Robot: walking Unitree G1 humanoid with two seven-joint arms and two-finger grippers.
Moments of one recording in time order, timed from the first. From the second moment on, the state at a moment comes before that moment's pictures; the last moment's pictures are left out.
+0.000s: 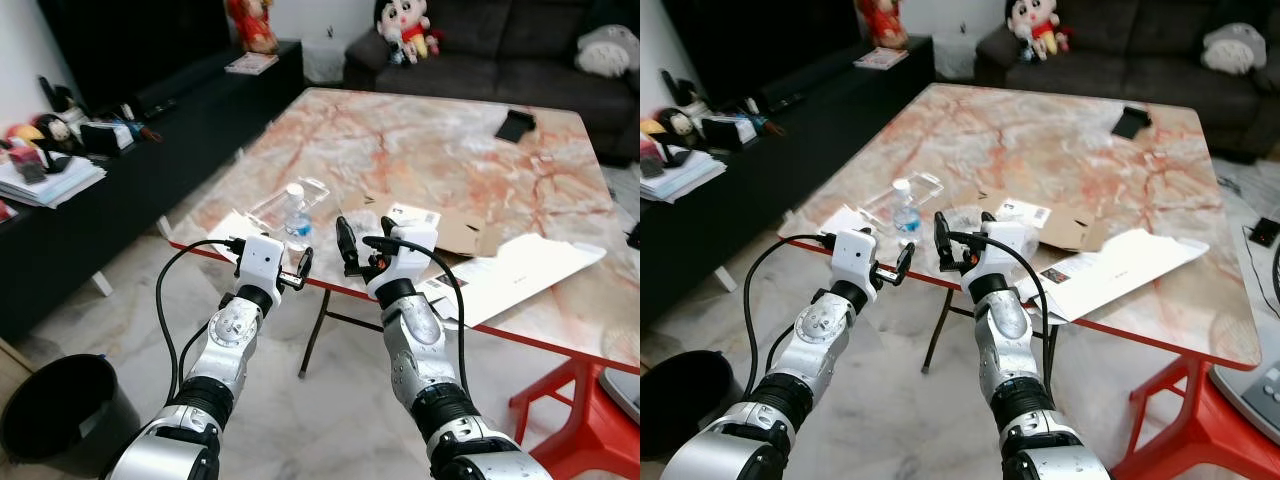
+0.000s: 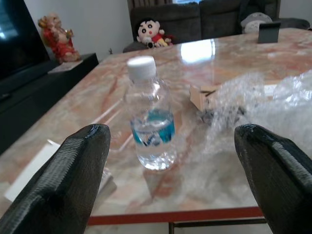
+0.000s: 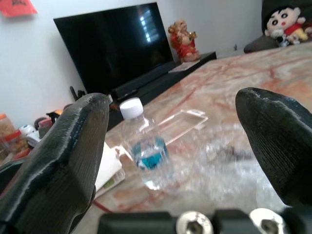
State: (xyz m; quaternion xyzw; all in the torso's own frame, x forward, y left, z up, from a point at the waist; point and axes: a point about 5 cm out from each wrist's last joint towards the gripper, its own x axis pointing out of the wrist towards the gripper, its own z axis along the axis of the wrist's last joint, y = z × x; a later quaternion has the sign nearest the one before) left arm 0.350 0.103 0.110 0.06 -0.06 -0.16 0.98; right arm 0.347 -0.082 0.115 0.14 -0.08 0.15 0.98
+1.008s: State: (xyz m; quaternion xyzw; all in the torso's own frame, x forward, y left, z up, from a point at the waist) left arm 0.342 0.092 0.116 0.03 -0.09 -0.22 0.97; right arm 0.349 -0.083 0.122 0.14 -0.09 0.14 0.98
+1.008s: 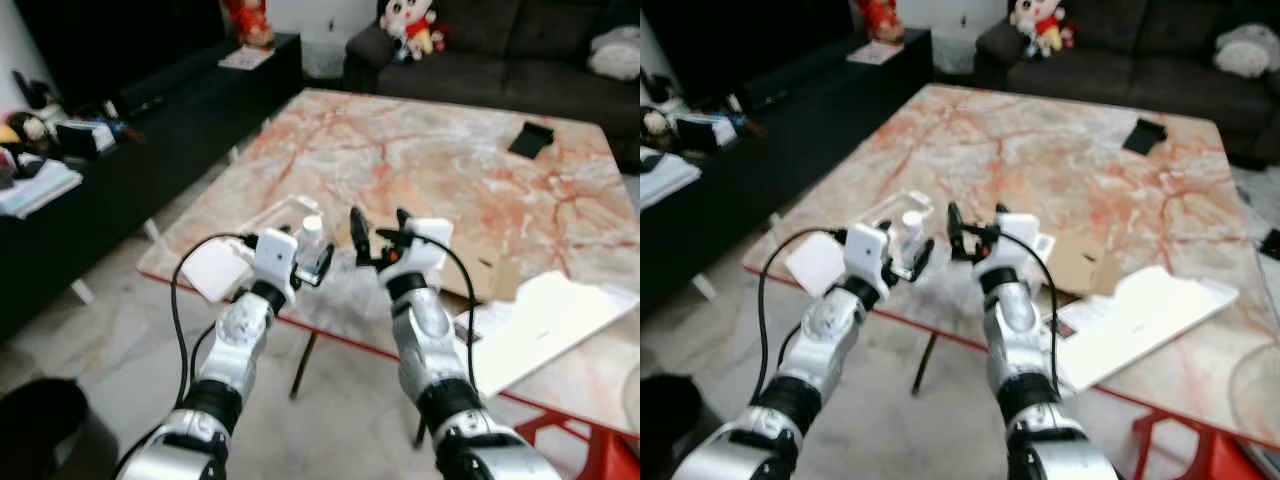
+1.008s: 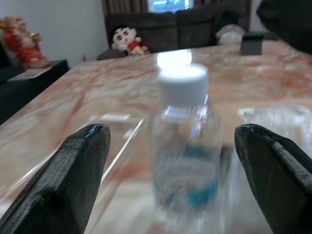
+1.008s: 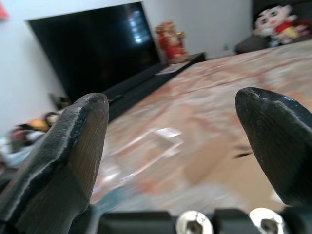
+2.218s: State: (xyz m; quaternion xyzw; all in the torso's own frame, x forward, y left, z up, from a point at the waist) left arm 0.338 0.097 0.111 0.02 -0.07 -0.22 0.97; right arm 0.329 -0.090 0.097 0.05 -0.06 0.18 0.98
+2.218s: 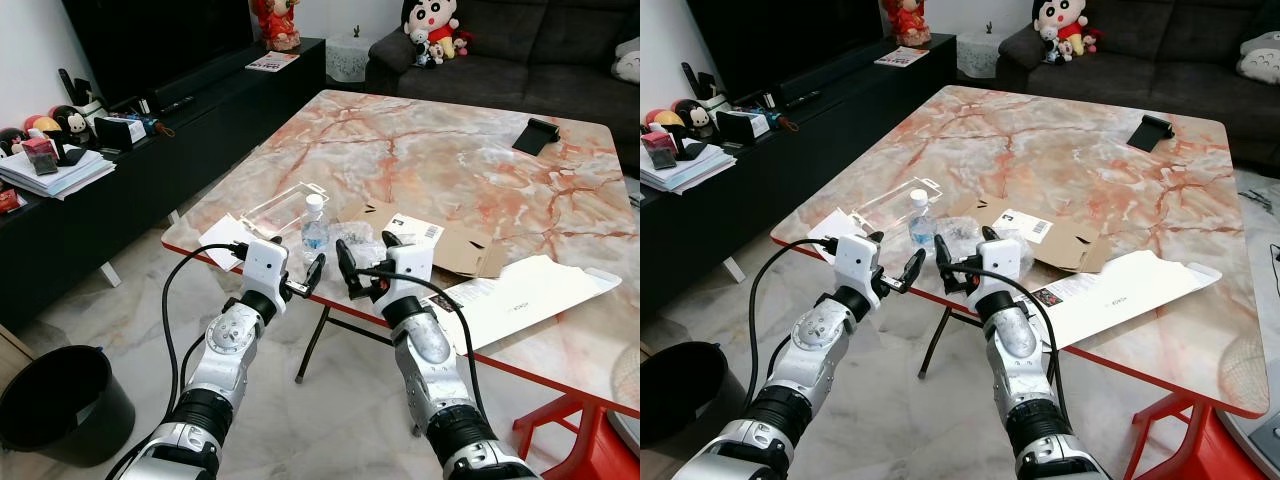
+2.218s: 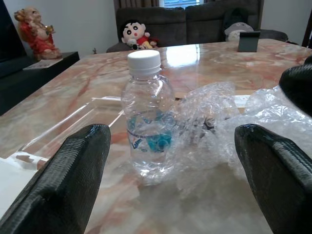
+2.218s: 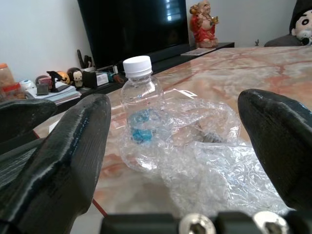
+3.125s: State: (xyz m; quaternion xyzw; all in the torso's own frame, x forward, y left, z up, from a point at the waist) left arm 0.338 0.098 0.107 0.03 -0.05 -0.23 0.97; right arm 0.326 -0.072 0.090 -0.07 -0.07 0.21 0.97
